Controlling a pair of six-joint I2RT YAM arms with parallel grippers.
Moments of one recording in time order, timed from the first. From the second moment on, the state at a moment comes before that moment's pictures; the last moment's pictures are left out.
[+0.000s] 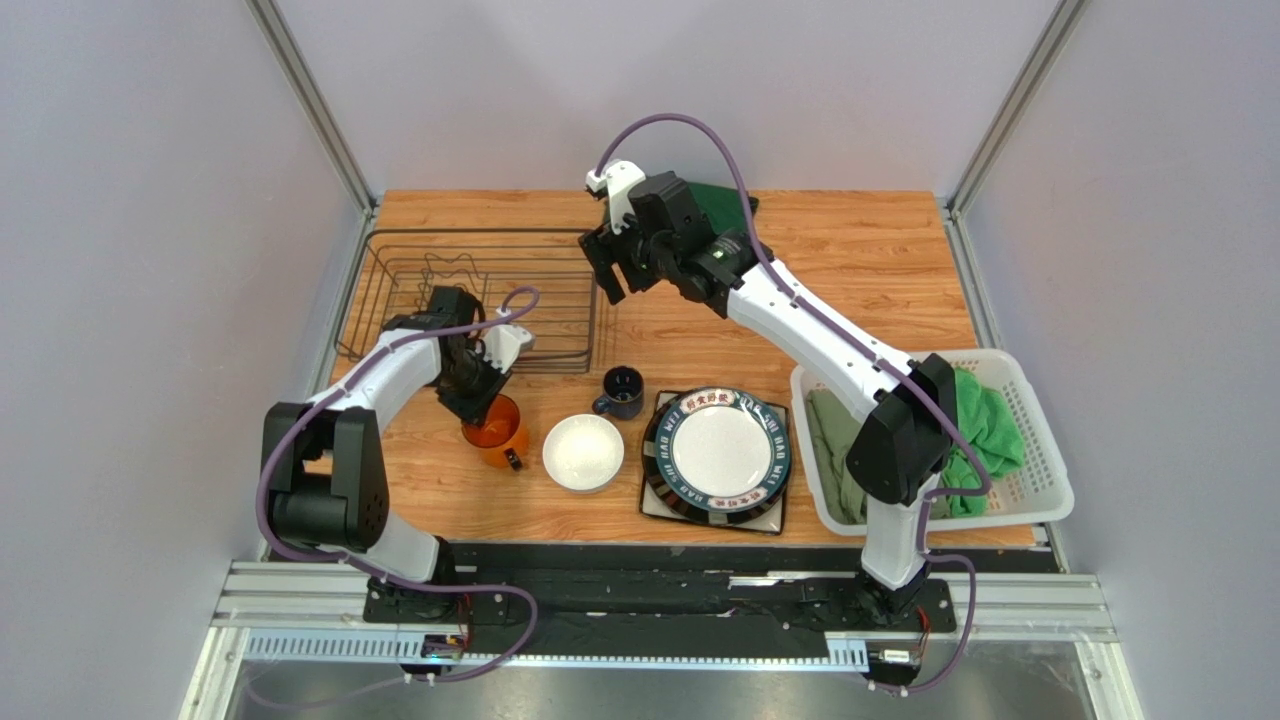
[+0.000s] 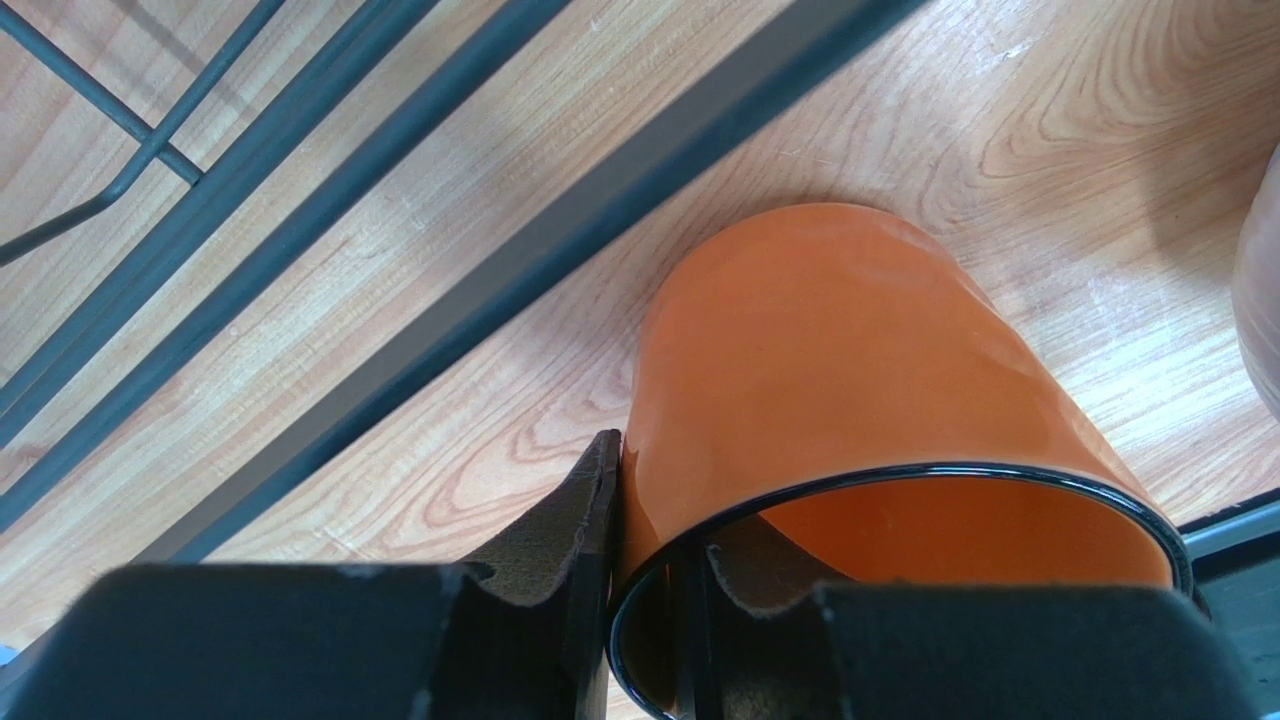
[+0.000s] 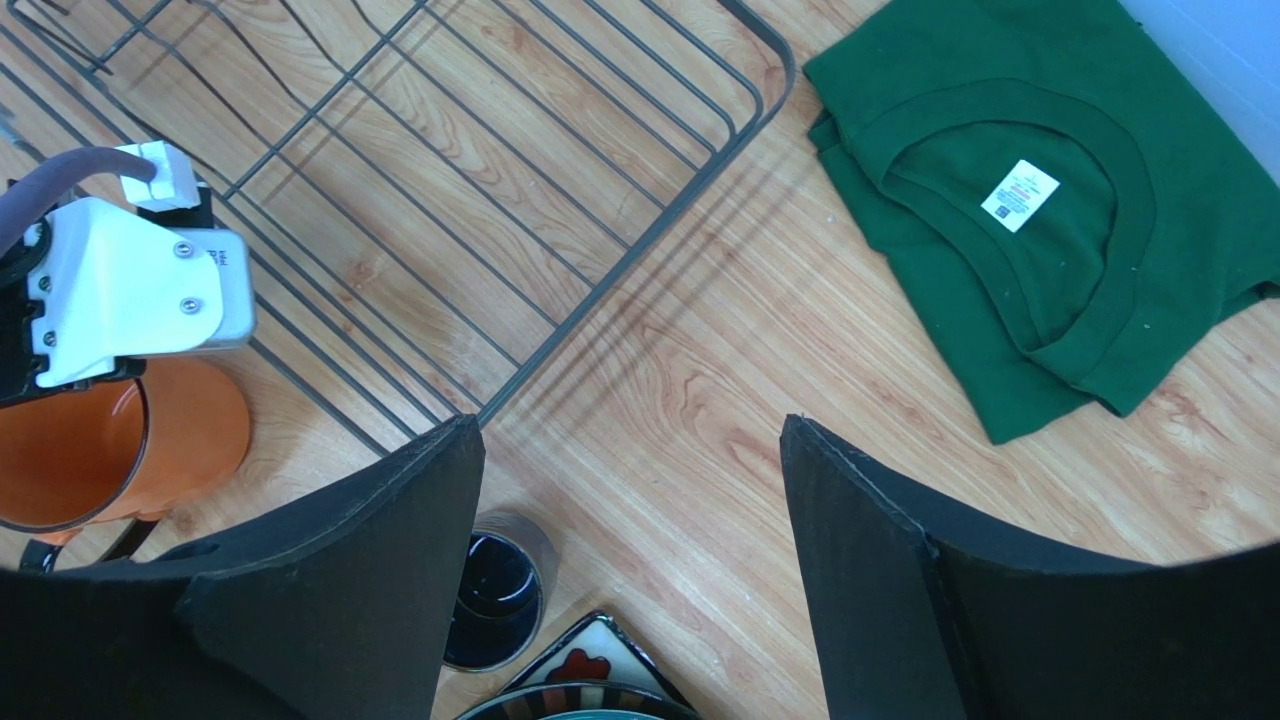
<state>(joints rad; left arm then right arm) -0.11 1.51 0.95 -0.80 0.16 0.54 0.73 1.89 1.88 -0.55 0.05 -0.02</state>
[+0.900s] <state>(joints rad) -0.12 1.19 1.09 -0.82 0.20 0.50 0.51 1.72 1.75 -0.51 0.21 -0.07</state>
